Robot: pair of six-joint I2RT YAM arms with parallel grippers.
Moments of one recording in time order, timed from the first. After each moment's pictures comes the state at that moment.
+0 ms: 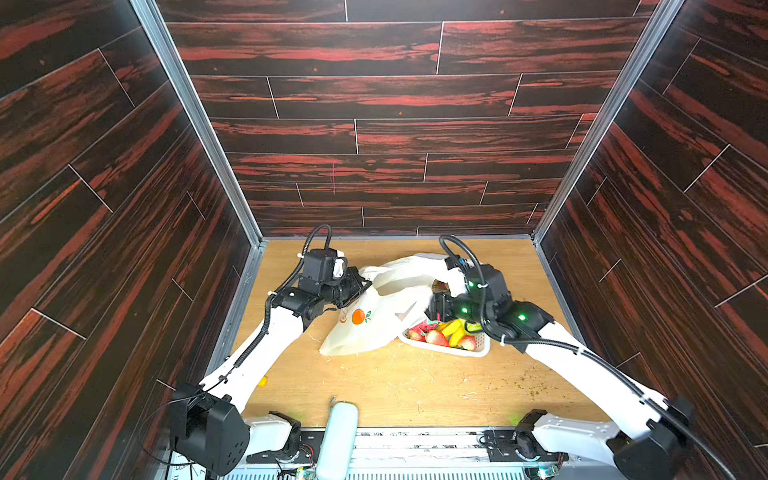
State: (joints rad) left arm -0.35 1.32 1.11 -0.38 0.41 -0.96; right arm 0.69 1.18 1.09 -0.51 -0.14 0.42
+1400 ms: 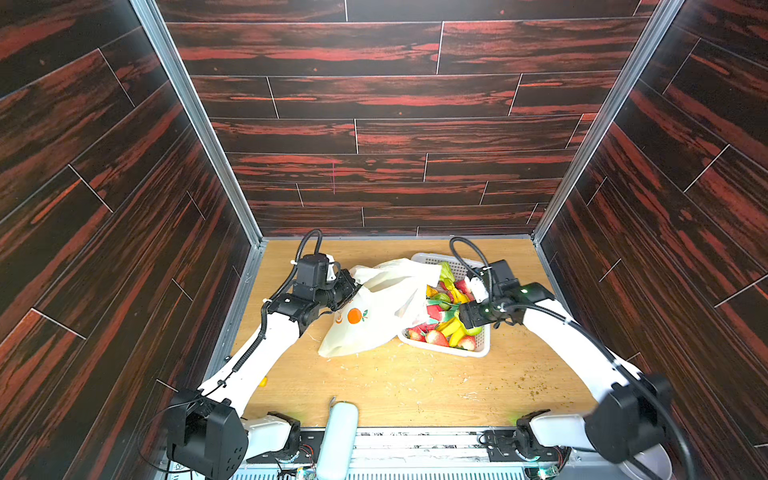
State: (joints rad) left arm -0.31 1.28 1.03 -0.32 0.37 -0.99; right arm 0.39 1.39 1.13 -0.89 0.02 0.00
